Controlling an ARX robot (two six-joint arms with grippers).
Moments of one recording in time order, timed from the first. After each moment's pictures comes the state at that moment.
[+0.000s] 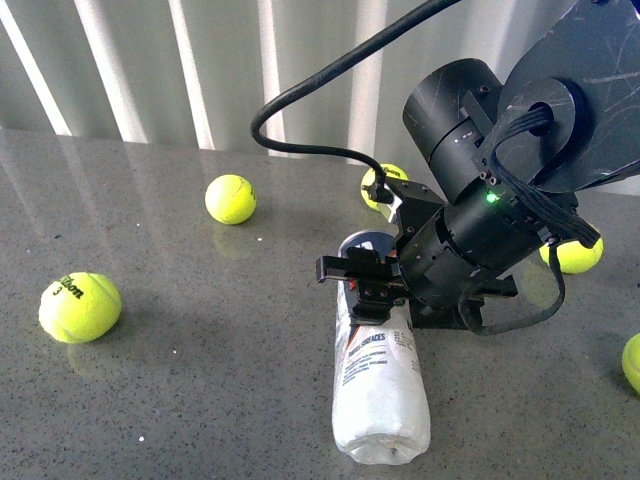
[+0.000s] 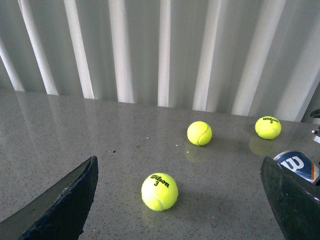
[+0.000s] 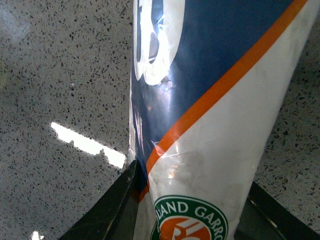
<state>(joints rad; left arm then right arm) 0.00 0.00 0.02 0.00 0.00 0.00 0.40 2.13 1.25 -0.24 -0.21 0.32</state>
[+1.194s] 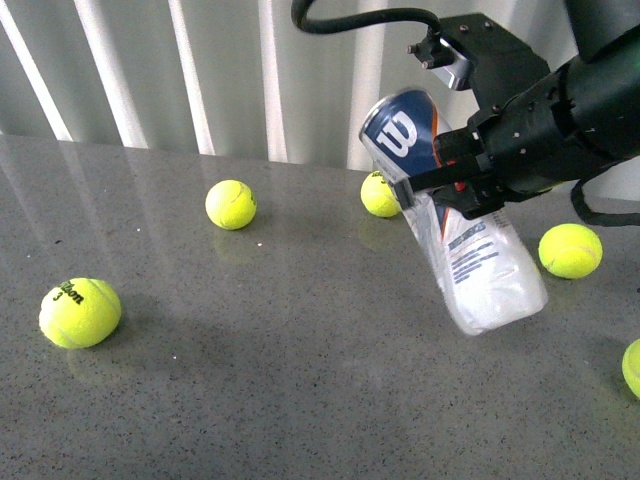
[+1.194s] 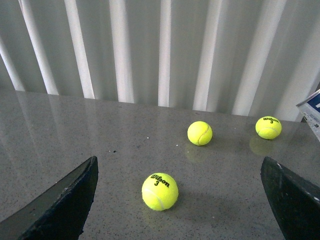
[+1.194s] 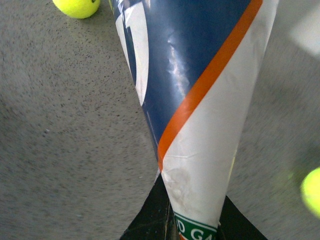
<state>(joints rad) 0.00 0.00 0.02 0.00 0.00 0.00 0.34 1.81 1.06 0.01 -0.06 -0.22</state>
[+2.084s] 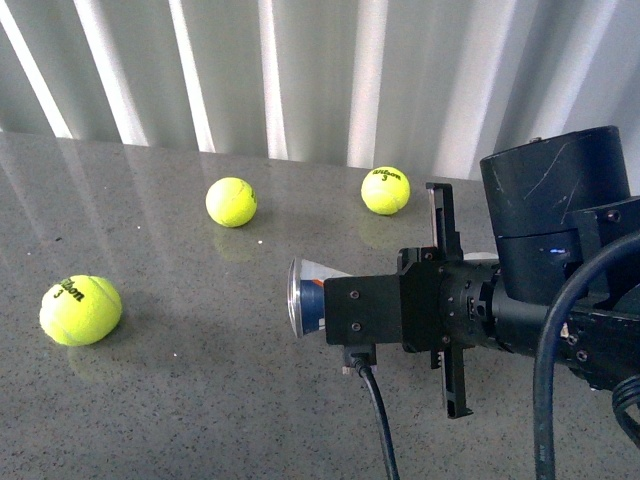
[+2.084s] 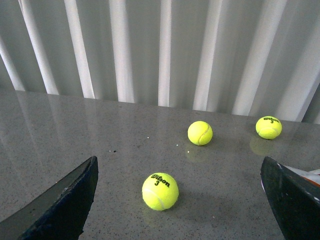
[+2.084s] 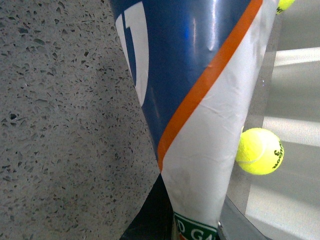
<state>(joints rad) 0.00 0.00 0.02 0.00 0.00 0.00 0.40 2.07 0.81 0.63 -0.13 -1.37</state>
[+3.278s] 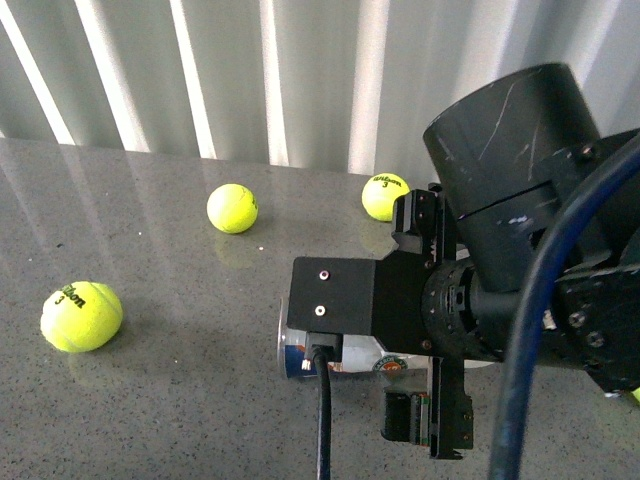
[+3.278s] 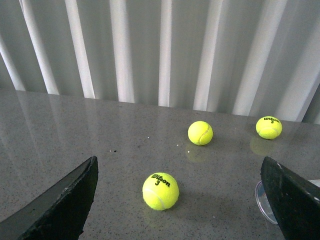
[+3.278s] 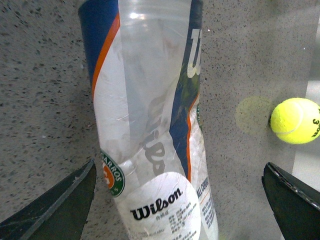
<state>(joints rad) 0.00 0.00 0.02 0.00 0.00 0.00 0.50 1.89 0.84 0.24 0.03 -1.09</state>
